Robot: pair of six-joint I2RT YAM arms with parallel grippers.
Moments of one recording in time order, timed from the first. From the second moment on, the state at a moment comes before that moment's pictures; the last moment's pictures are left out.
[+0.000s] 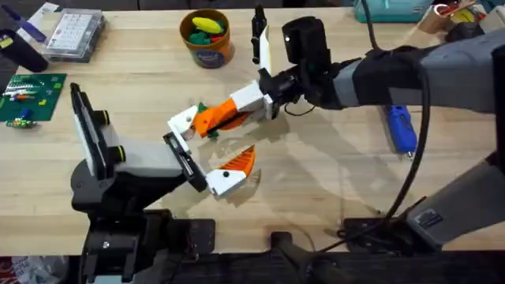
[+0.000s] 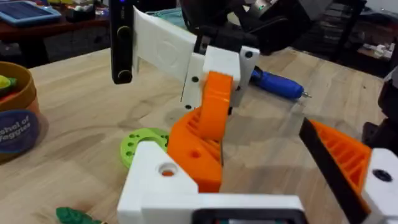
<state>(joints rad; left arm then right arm) 0.02 0.00 0.01 -0.09 0.99 -0.07 0.56 1.85 0.96 0.34 -1.44 0.93</state>
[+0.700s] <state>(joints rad) 0.03 0.00 0.01 -0.09 0.99 -0.08 0.55 1.90 0.98 0.43 -1.46 0.97</state>
